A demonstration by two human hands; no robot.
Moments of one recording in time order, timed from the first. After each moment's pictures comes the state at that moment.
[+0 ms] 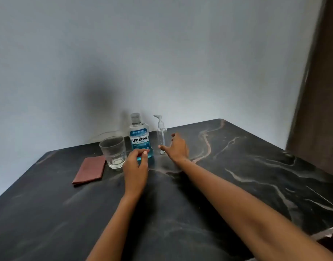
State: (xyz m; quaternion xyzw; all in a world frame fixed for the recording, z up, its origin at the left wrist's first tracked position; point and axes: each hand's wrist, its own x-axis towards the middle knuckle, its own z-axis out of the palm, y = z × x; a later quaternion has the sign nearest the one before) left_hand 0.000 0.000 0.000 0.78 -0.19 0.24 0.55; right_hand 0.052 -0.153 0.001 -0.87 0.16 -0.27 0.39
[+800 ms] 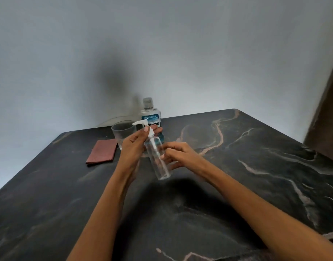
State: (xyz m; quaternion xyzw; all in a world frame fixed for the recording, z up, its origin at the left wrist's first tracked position) left_hand -0.019 0.031 0.038 0.64 -0.21 0.01 0.74; right_hand -0.067 -0.123 0.026 -0.77 -0.12 -0.01 0.63
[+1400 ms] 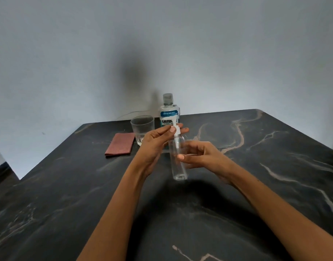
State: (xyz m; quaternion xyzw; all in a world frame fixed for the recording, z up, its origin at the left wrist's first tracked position) left_hand -0.020 0.040 0.040 0.63 -0.26 -0.07 0.72; right_hand -0.073 -0.129 0.027 -0.73 -0.16 0.03 0.66
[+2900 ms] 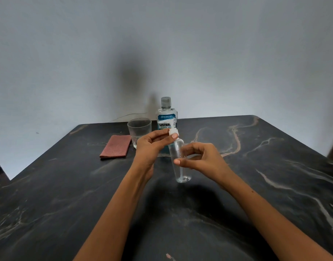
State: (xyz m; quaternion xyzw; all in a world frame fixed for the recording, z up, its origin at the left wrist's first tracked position) left_hand -0.024 0.030 0.042 0.64 -0.13 0.00 0.76; right_hand -0.068 -0.130 0.022 -0.84 -0.08 -0.14 0.52
